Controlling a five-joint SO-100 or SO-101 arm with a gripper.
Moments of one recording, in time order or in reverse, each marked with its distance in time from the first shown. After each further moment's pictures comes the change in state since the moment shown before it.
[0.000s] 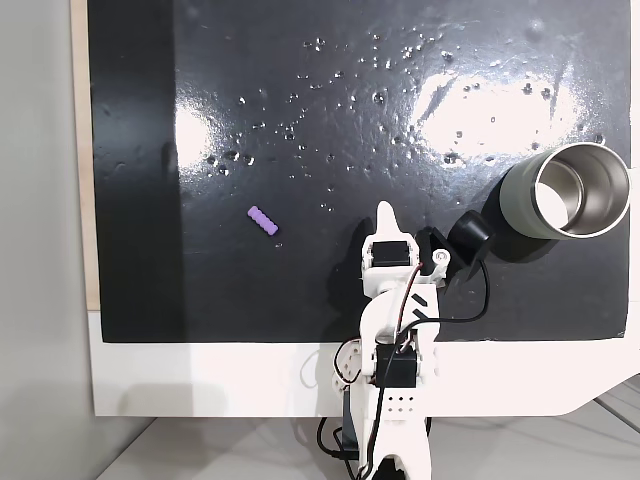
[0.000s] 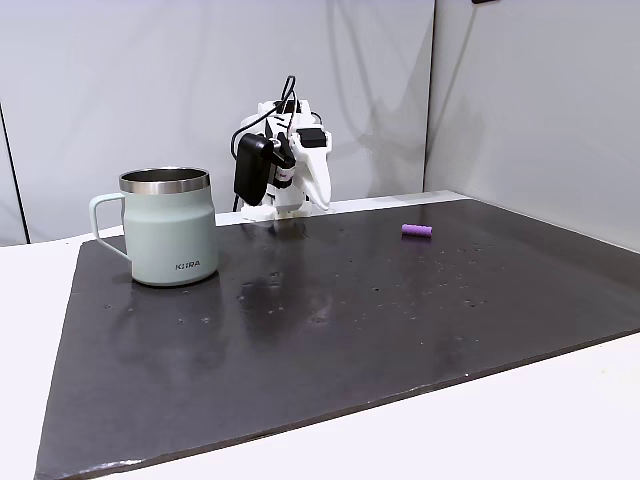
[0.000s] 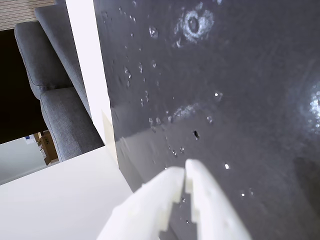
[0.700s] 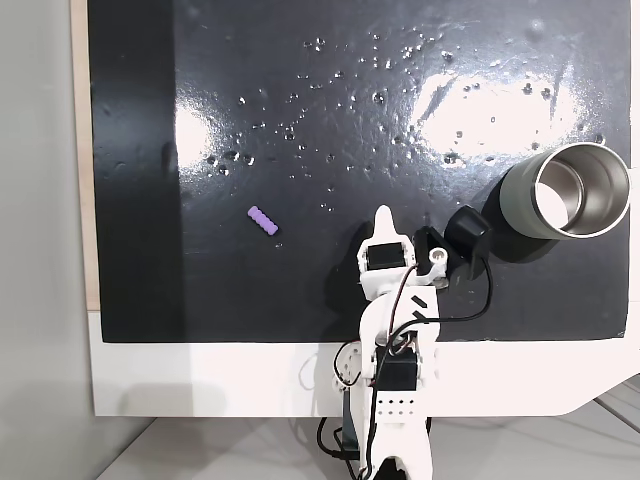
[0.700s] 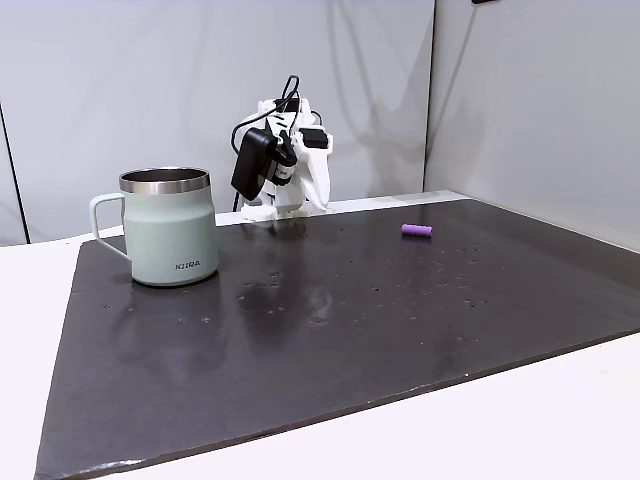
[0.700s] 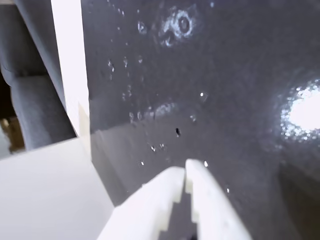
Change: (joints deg) arm -1.1 -0.2 -3.0 4.6 -9.5
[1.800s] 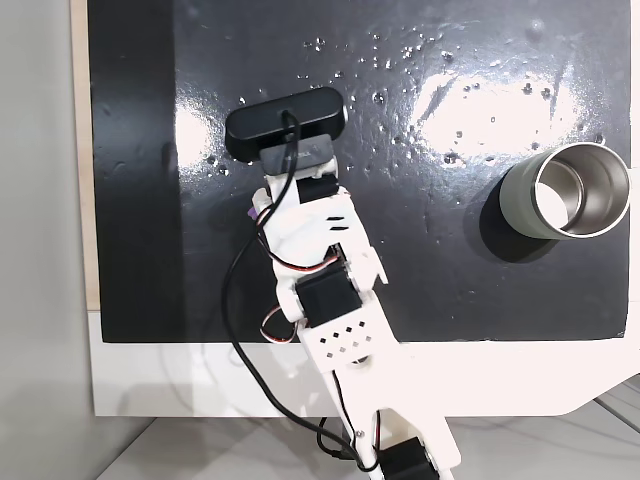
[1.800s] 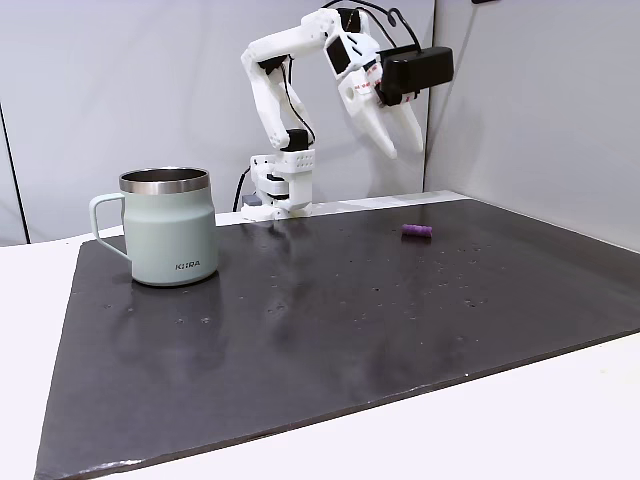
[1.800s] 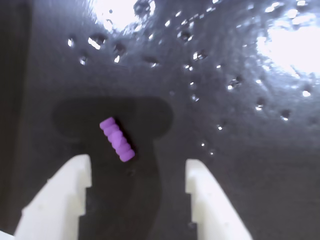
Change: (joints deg) arm -25.5 -69.1 -63.6 18.5 -66.9
